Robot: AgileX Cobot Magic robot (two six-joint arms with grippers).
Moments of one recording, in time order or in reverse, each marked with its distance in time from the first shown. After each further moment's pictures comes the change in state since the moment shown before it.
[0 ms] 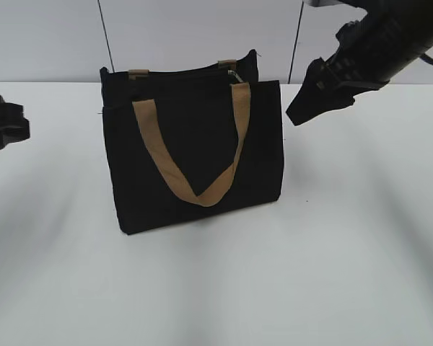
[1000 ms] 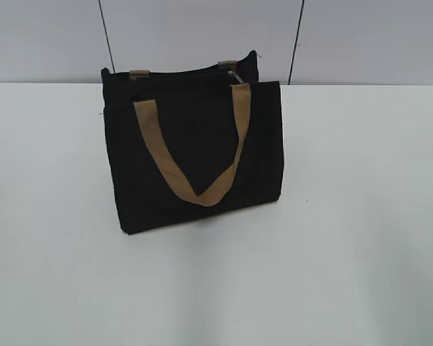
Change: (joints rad) left arm -0.013 -0.913 0.038 -0.212 0.822 0.437; right arm 0.002 -1.101 0.727 -0.215 0.076 0.343
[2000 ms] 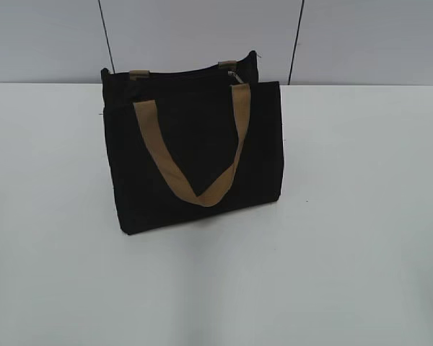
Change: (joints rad) left arm 0.000 -0.222 0.091 -0.123 -0.027 0.154; right arm 0.000 -0.625 0.143 -0.321 0.078 0.279
